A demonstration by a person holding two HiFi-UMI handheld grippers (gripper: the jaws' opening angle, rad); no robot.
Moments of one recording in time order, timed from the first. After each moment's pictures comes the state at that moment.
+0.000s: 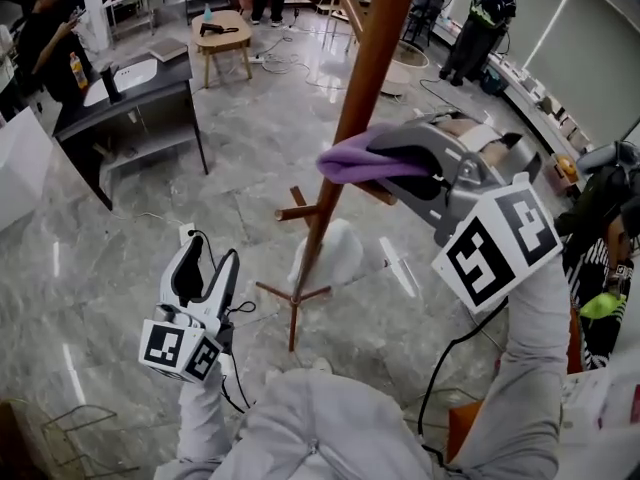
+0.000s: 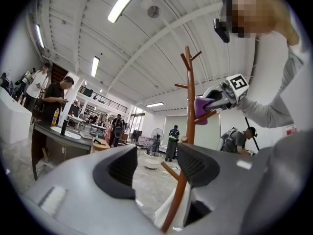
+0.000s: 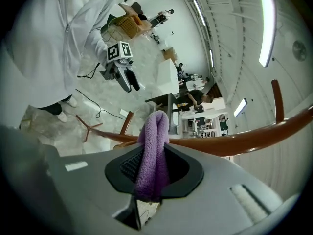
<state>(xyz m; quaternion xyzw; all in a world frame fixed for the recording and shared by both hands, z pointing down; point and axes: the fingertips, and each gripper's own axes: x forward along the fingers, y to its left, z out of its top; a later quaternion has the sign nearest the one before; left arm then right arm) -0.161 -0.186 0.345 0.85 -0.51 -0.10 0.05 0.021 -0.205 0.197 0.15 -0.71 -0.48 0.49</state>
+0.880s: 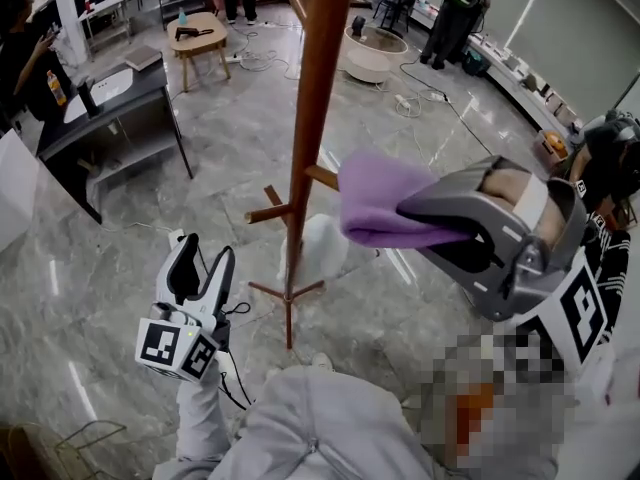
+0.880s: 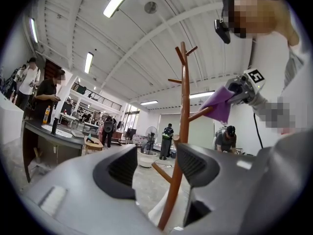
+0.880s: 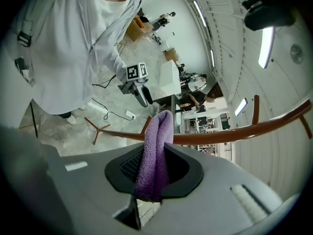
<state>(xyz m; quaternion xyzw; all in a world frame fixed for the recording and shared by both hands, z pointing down) -0.128 -0.200 0.348 0.87 -0.48 -0.09 0.05 0.067 -0.120 0.196 0.14 -0.72 -0.47 0.50</state>
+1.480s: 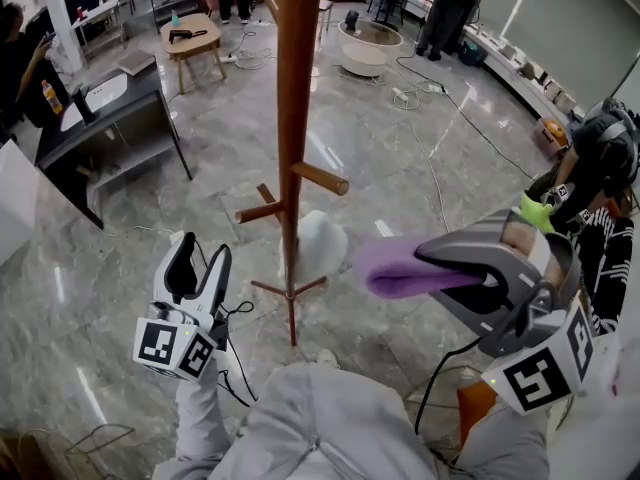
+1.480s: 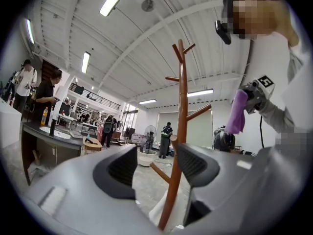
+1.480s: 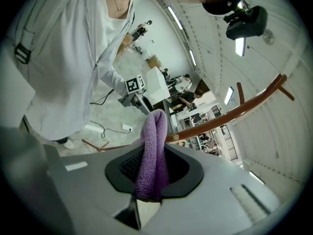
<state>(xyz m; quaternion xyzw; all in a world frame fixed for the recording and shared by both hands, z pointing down) -0.113 -0.201 0.333 0.87 -0.48 -0.07 0.04 0.103 -0.077 0.208 0.20 -0.79 -0.39 0.42</state>
